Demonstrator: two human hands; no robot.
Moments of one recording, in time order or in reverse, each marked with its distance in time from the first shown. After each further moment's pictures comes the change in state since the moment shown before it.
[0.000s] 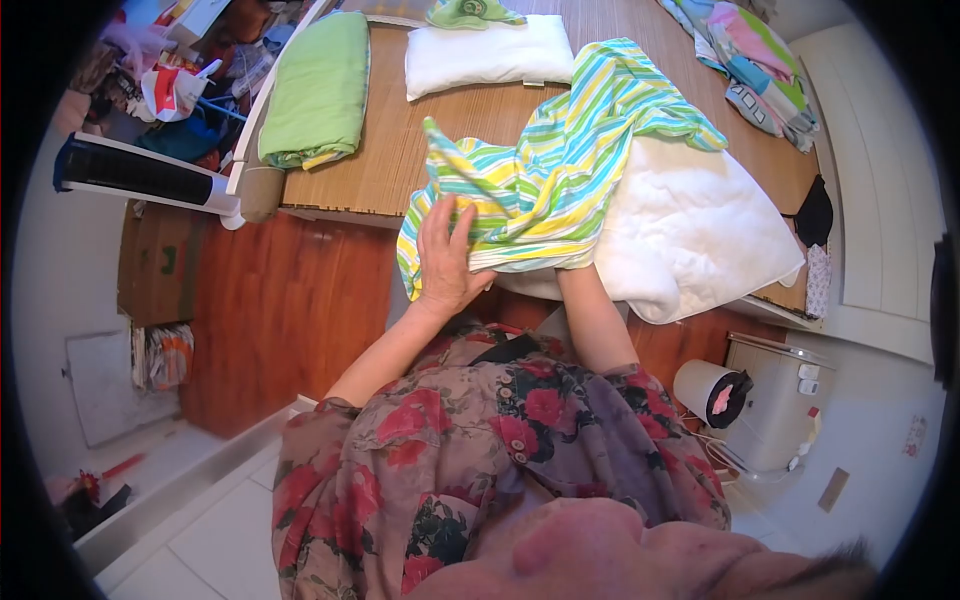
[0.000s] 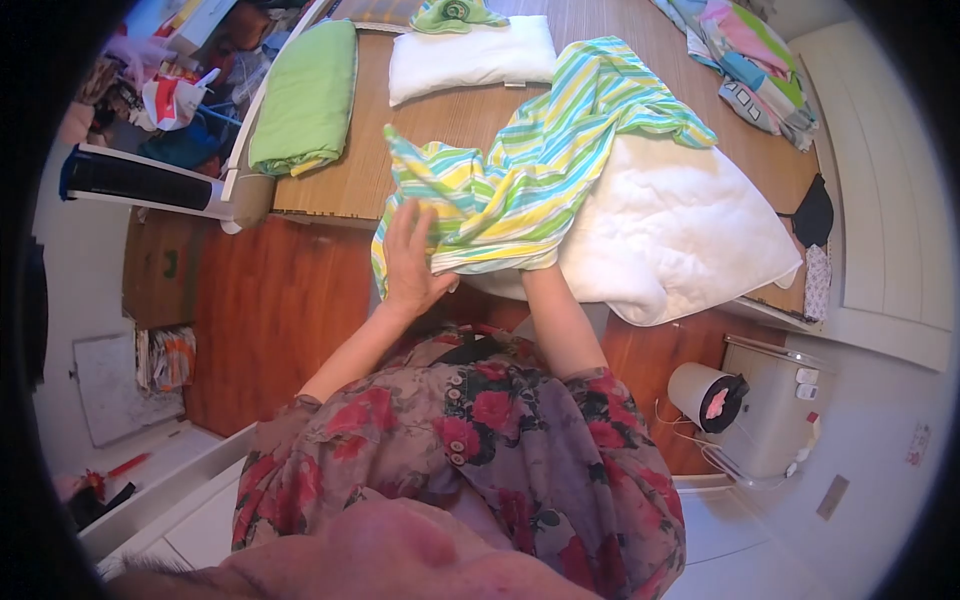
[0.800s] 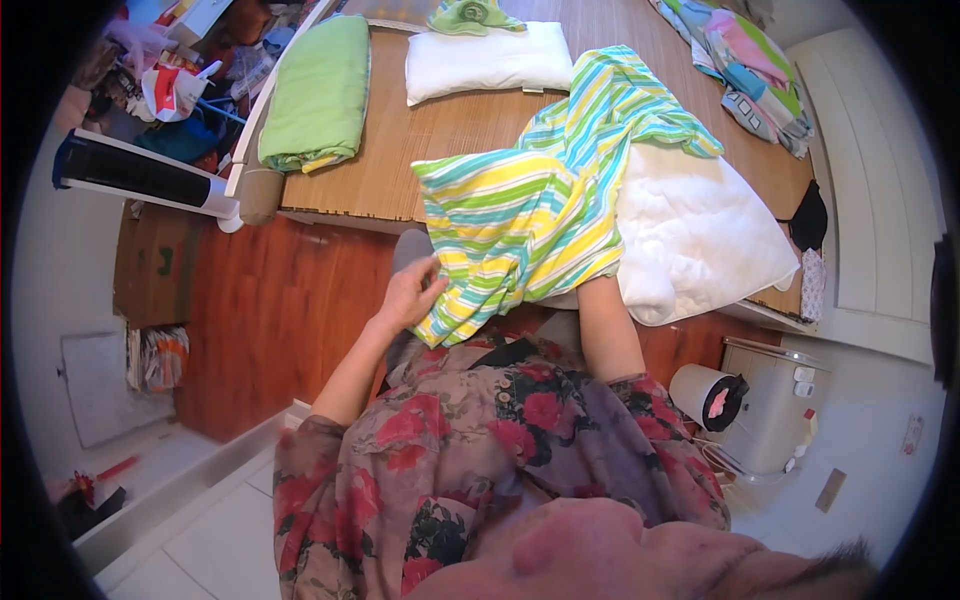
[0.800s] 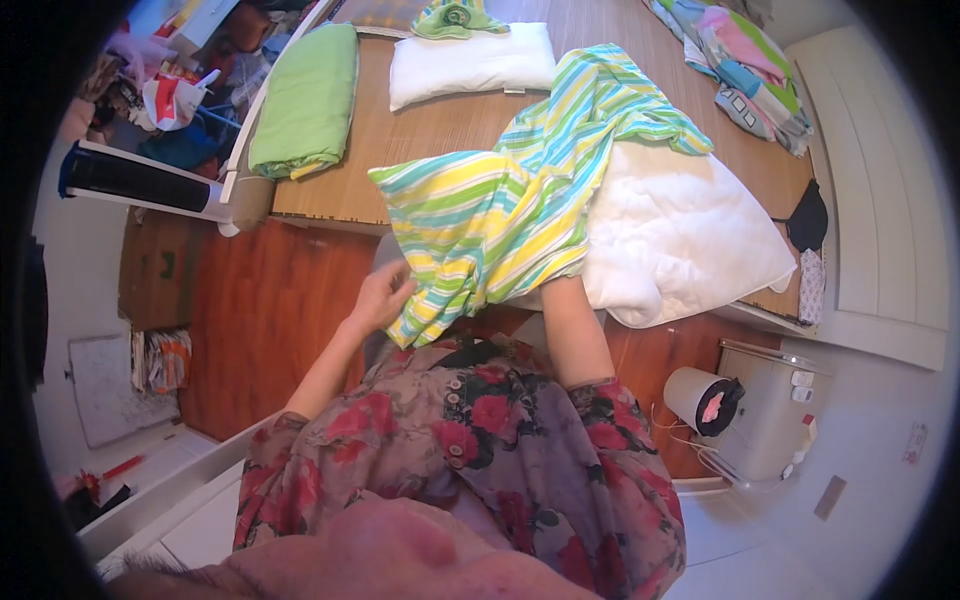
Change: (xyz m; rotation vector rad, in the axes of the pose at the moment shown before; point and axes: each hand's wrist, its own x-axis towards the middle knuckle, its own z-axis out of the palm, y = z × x) left_hand -0.054 -0.072 -0.021 -0.253 -0.428 -0.389; right_hand -0.015 -0.038 0.014 -0.276 0.002 0.099
